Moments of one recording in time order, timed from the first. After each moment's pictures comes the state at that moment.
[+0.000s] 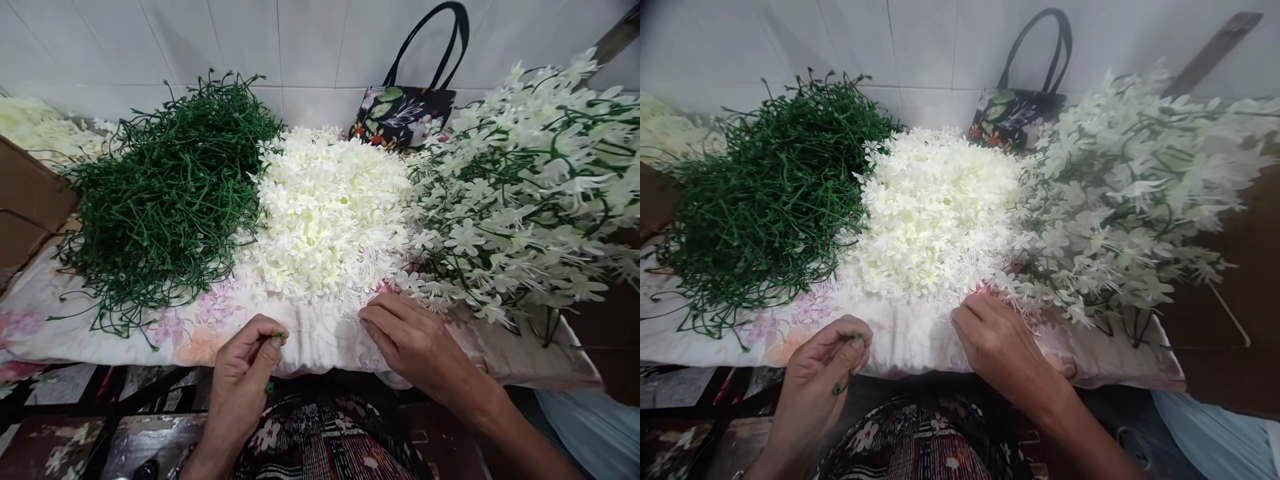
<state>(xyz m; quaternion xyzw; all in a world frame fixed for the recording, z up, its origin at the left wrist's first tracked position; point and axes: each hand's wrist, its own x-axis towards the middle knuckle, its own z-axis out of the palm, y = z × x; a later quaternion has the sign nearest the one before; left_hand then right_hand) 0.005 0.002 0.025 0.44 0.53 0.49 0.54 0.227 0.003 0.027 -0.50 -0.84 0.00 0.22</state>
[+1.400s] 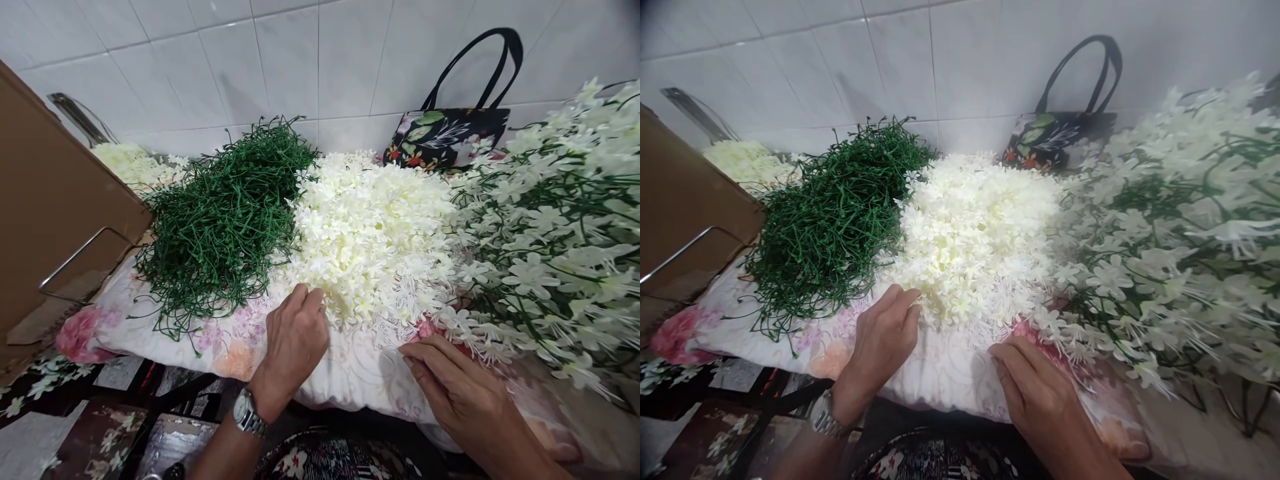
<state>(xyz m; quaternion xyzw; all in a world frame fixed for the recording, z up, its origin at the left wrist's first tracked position) 0.024 0.060 0.030 0.79 0.57 0.23 -0.01 0.229 0.001 0.002 -0.49 -0.79 -0.02 0.35</state>
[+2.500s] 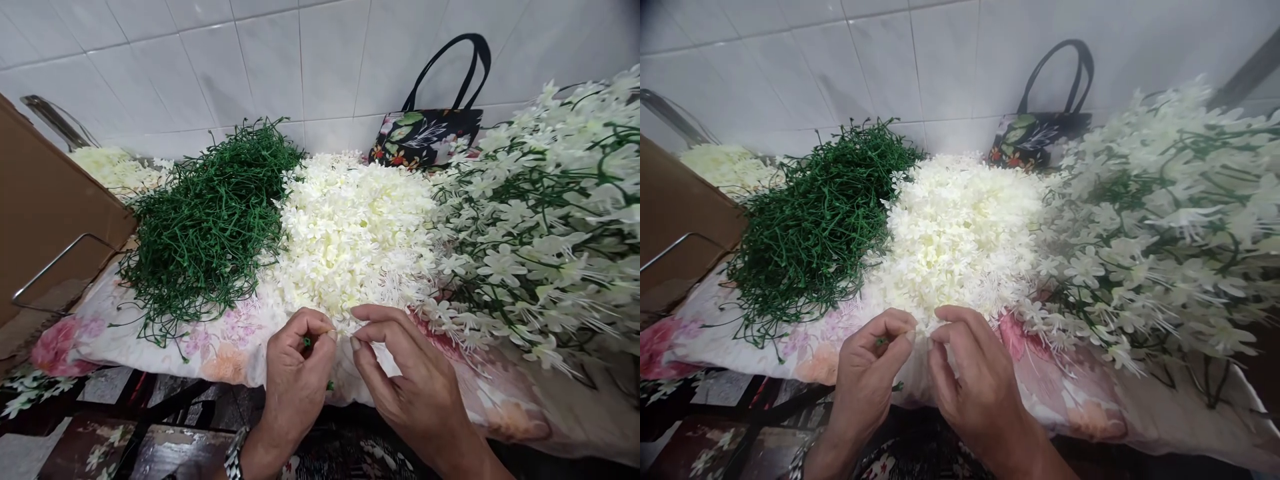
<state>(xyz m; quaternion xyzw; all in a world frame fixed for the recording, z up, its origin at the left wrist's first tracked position) 0.045 0.025 0.047 0.52 0.53 0.48 0.47 0.175 0.013 0.041 -0.48 -0.73 0.05 0.48</state>
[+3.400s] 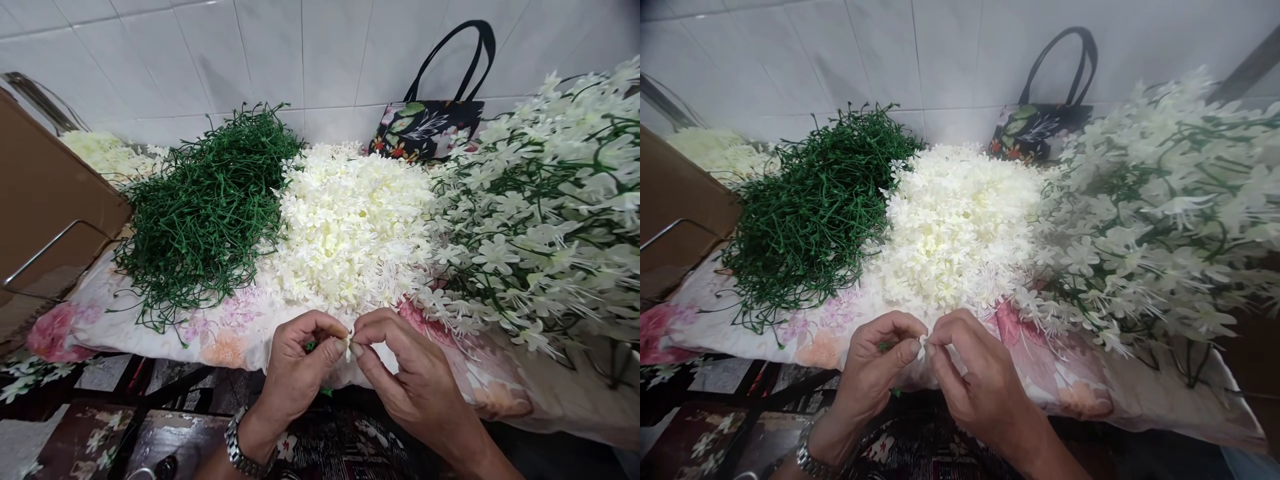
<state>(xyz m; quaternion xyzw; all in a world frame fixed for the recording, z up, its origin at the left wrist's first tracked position) 0.036 0.019 0.037 0.51 0.46 0.46 0.57 0.182 0.003 0.040 -0.43 -0.75 0.18 0.47</state>
